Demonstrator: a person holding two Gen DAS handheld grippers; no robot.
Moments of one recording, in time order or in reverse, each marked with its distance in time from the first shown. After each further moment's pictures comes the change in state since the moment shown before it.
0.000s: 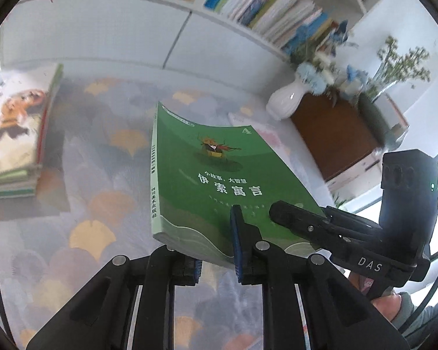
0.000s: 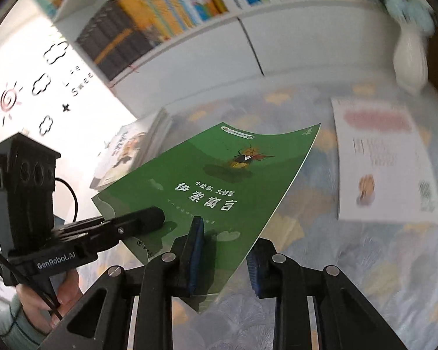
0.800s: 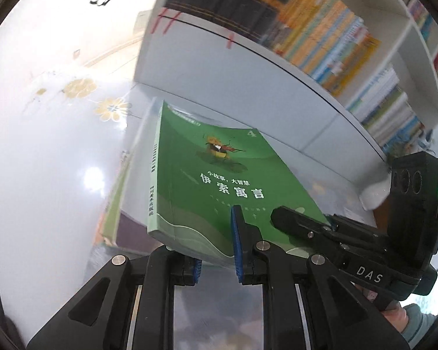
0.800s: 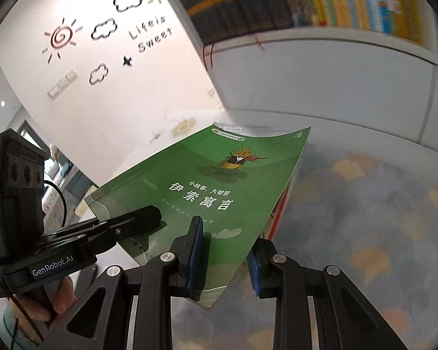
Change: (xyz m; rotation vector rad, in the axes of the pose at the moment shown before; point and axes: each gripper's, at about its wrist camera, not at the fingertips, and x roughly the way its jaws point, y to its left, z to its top) left arm -0.094 0.201 0.055 -0.255 -0.245 0.328; right arm 0.179 0.183 0.099 -0.318 0.075 0.215
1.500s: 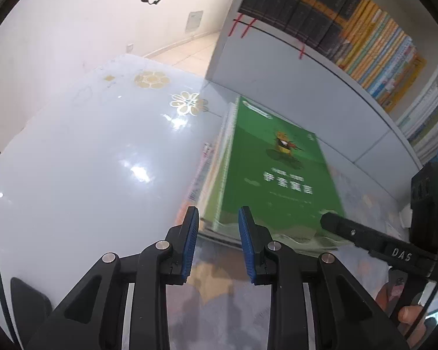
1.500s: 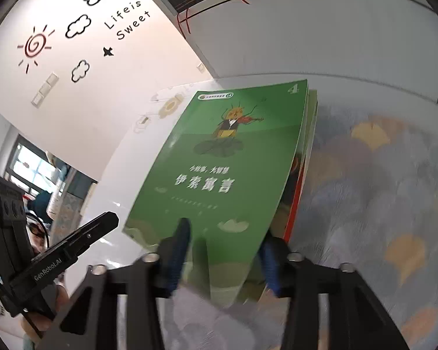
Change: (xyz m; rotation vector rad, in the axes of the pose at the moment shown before) left arm -0.038 0.034 -0.015 -0.095 -0.011 0.226; right arm 0.052 -0.015 0.011 0.148 0.133 0.042
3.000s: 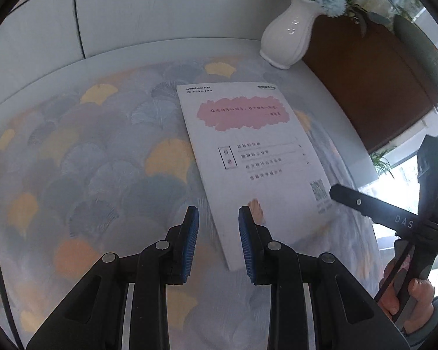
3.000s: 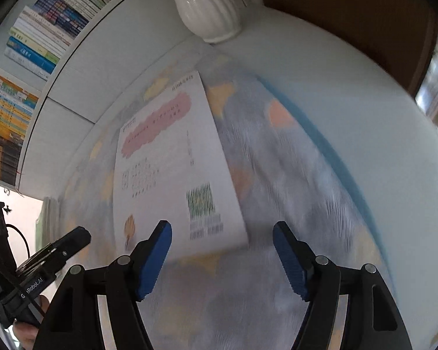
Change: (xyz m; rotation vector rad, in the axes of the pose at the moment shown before) left arm 0.113 -0.445 -0.164 0.664 0.392 -0.306; right arm -0.301 -0.350 -0.234 0.711 -0.233 -0.403
